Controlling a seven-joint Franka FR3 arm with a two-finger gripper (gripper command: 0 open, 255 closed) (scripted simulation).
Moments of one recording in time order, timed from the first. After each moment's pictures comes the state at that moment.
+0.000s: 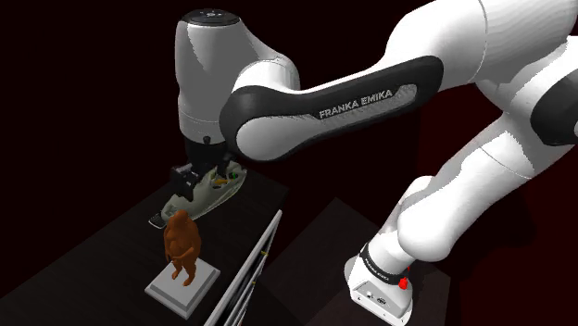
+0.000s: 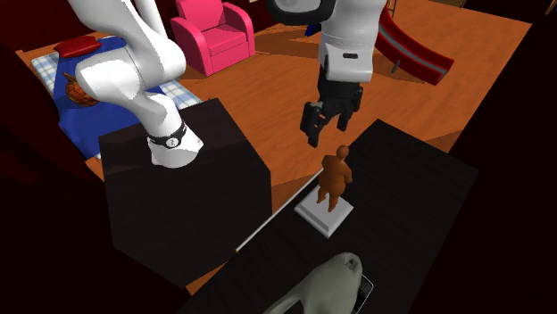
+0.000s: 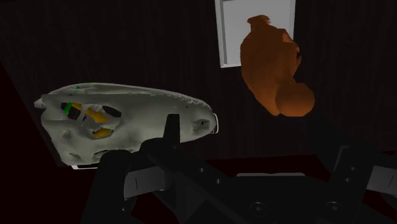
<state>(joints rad) 0.10 -0.13 0.57 -2.18 -0.06 2.10 0.57</state>
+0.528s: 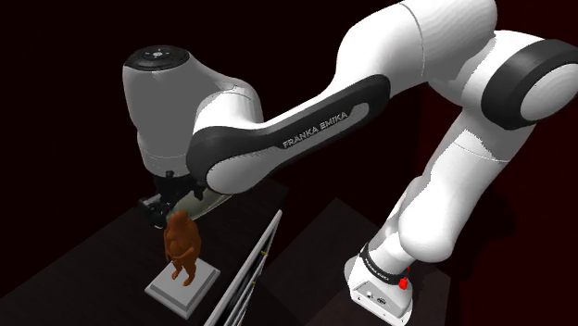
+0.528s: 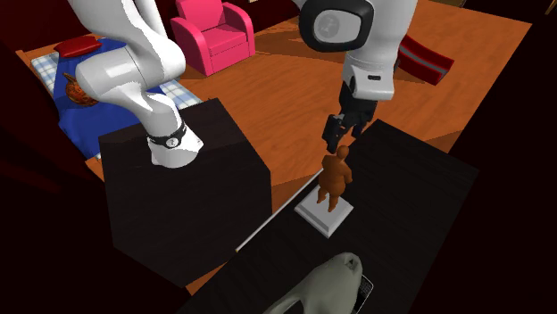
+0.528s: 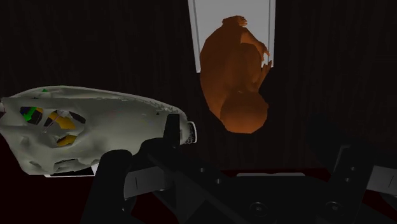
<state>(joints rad) 0.14 0.10 0.63 -2.08 -0.21 2.13 0.75</state>
